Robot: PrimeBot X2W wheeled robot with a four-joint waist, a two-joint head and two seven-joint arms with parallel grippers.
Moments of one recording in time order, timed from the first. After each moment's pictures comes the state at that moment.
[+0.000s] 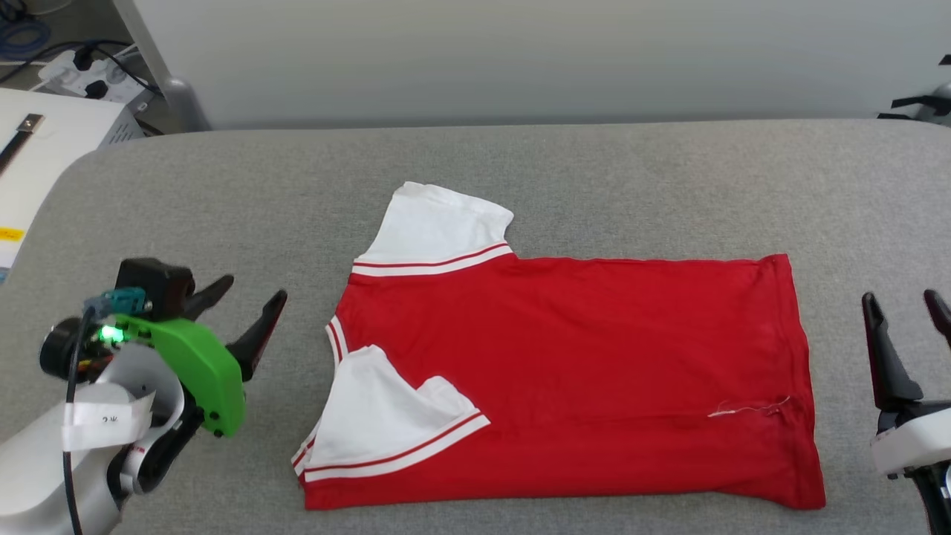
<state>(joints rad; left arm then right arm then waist) -0.54 0.85 -0.90 0.16 -1.00 0.08 -0.03 -0.01 -0.34 -0.06 0.01 0.38 0.13 -0.12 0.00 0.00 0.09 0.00</state>
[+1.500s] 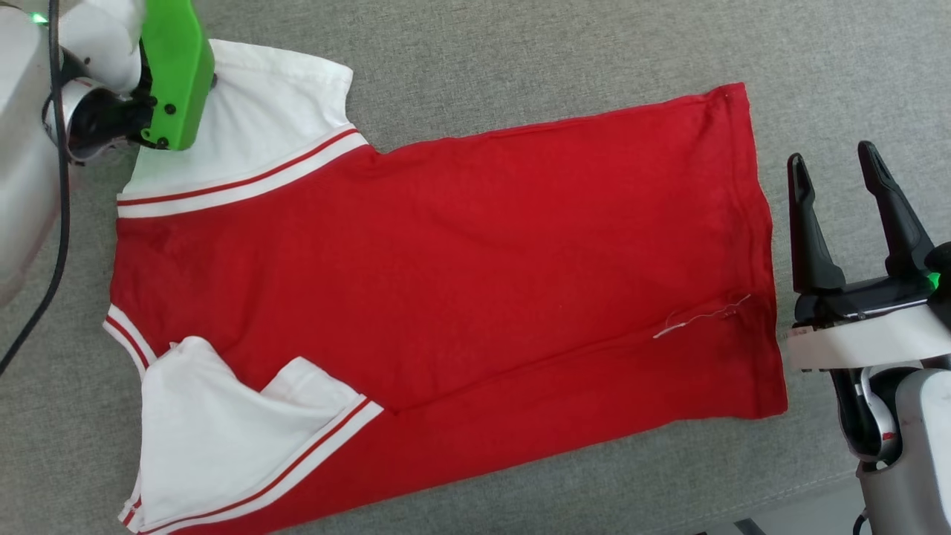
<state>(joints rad) -1.35 0.66 -1.11 0.67 -1.06 -0.13 0.73 -0.27 -0.19 0.03 -0.04 0.23 0.13 -0.24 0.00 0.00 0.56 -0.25</state>
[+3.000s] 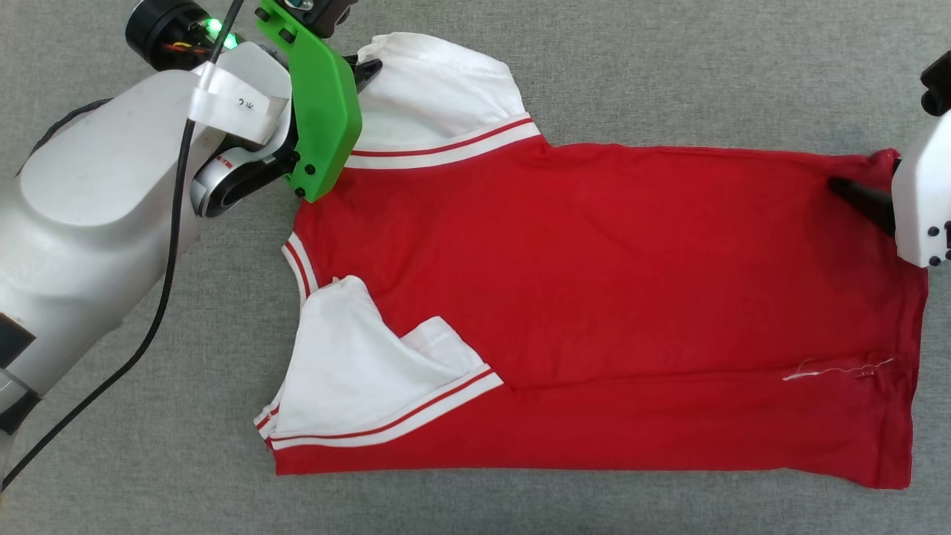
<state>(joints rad) -1.34 0.59 -1.27 0.44 -1.03 -0.13 0.30 -0.77 -0.67 0.49 0.35 0.75 0.13 0.79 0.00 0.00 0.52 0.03</state>
